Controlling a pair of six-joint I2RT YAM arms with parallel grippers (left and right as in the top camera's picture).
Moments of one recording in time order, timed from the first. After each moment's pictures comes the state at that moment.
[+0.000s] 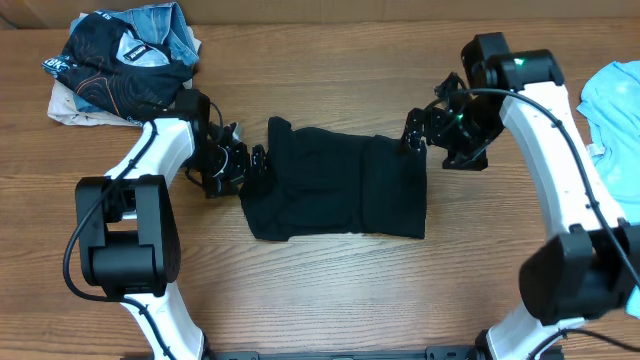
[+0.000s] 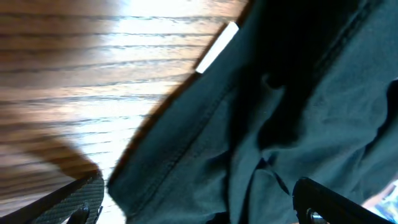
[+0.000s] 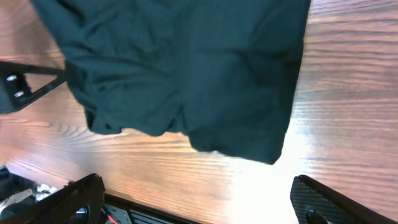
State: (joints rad) left arm 0.01 2.02 1.35 -0.91 0.49 -0.17; right arm 0.12 1.82 1.74 -1.45 -0.40 0.23
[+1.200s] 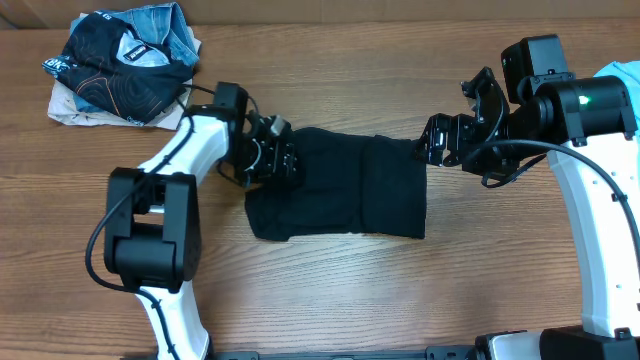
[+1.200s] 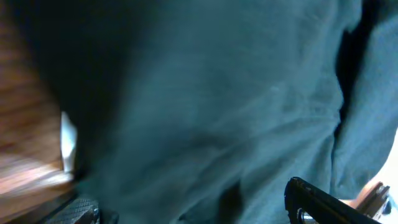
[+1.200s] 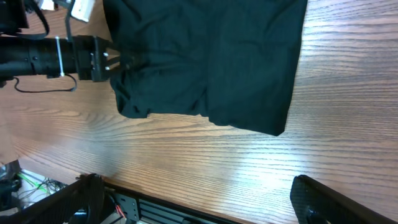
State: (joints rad) left arm -0.16 2.07 1.38 -0.80 0.57 -0.06; right arm 0.12 1.56 1.75 -1.53 -0.41 0.23
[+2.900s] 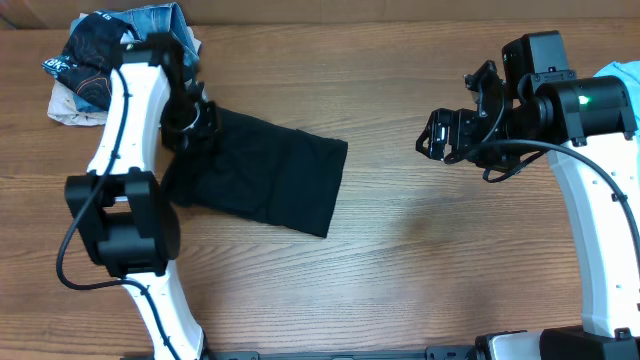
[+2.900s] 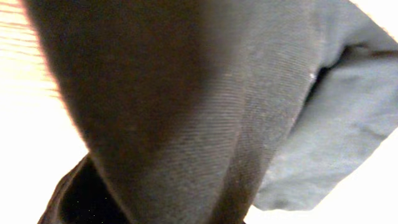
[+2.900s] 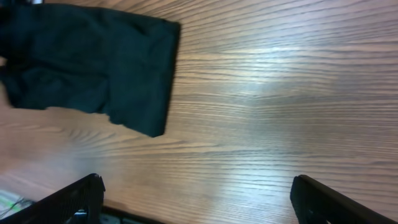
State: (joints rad) left arm 0.04 2.14 1.95 -1.44 0.20 -0.16; right arm 0.12 1.56 1.75 -1.47 -0.33 0.23
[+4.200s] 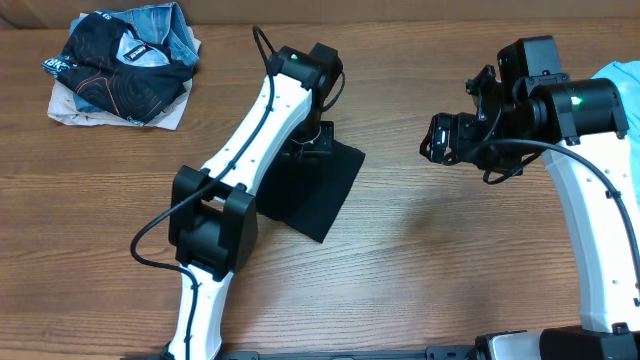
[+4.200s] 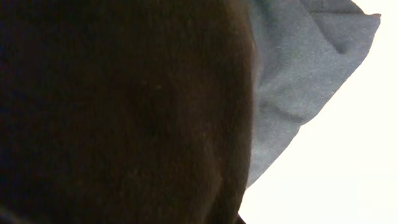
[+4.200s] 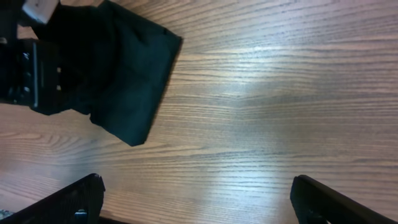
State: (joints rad) left arm -0.47 2.24 2.07 -1.48 0.06 -0.42; right arm 0.12 1.56 1.71 -1.44 -0.28 0.23
